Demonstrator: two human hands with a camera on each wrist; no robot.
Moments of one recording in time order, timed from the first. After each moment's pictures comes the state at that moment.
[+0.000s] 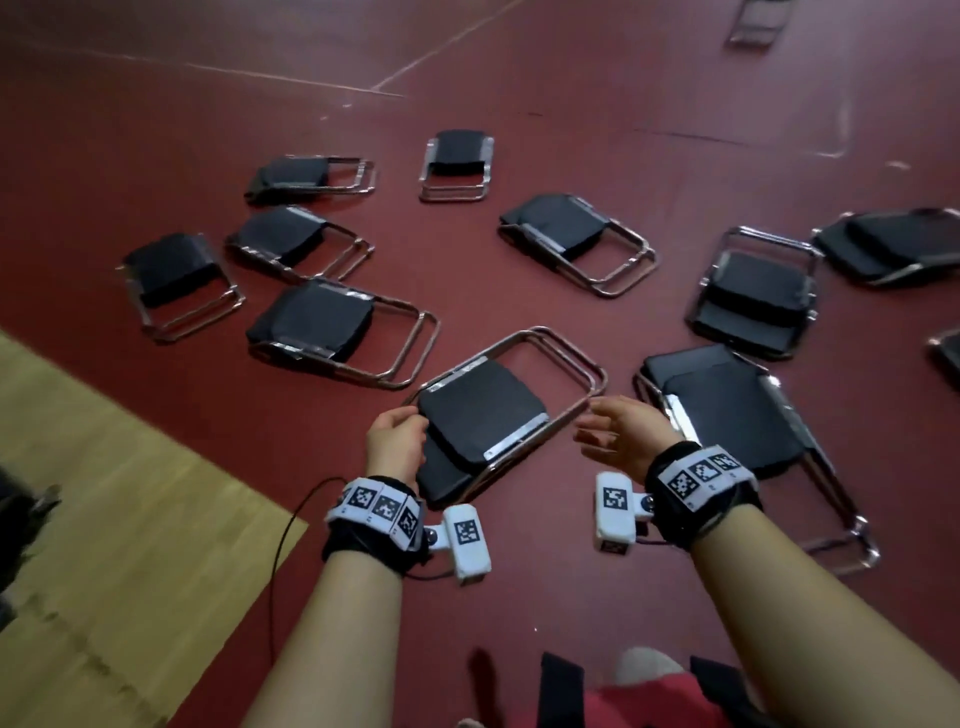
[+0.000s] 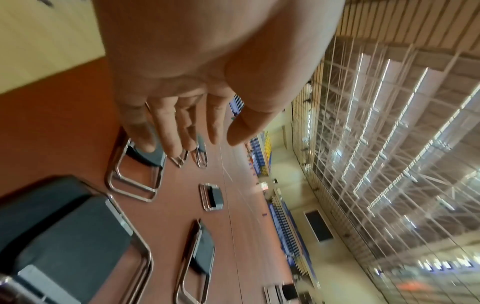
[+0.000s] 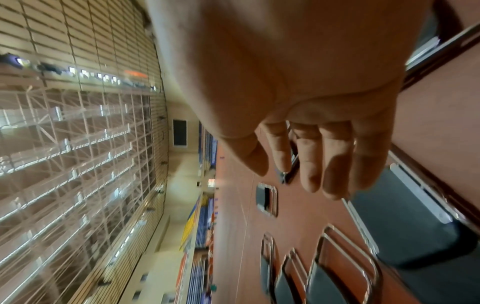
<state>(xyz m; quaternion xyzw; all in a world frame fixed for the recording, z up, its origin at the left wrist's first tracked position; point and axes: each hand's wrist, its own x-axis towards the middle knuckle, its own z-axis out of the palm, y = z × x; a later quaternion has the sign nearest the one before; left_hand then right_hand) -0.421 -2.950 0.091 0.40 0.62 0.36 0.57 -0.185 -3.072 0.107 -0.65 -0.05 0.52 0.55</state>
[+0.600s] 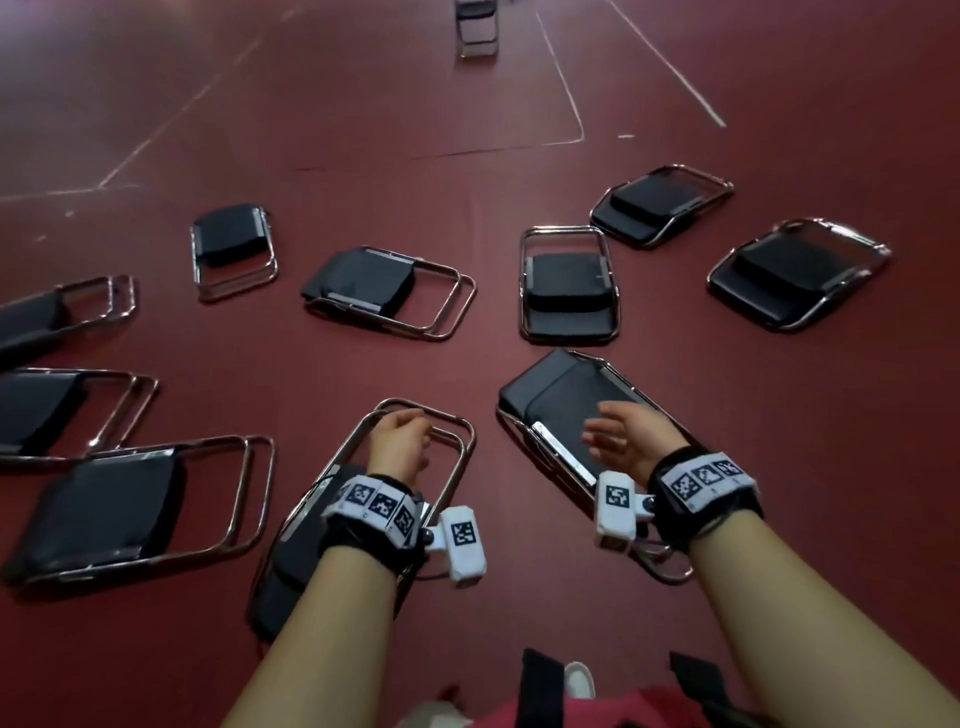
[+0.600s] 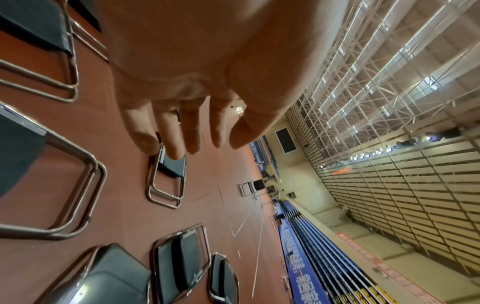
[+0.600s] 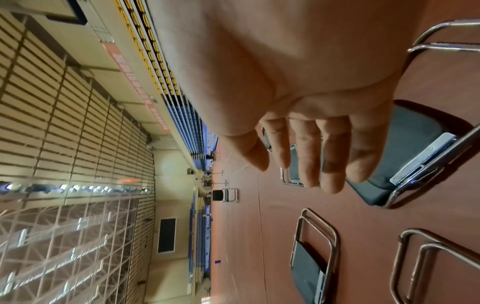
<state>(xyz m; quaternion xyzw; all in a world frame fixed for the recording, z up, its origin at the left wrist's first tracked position) -0.031 -2.871 0.089 0.57 0.50 0.18 0.63 0.122 -3.095 0.097 -0.63 0.15 0.37 0.66</state>
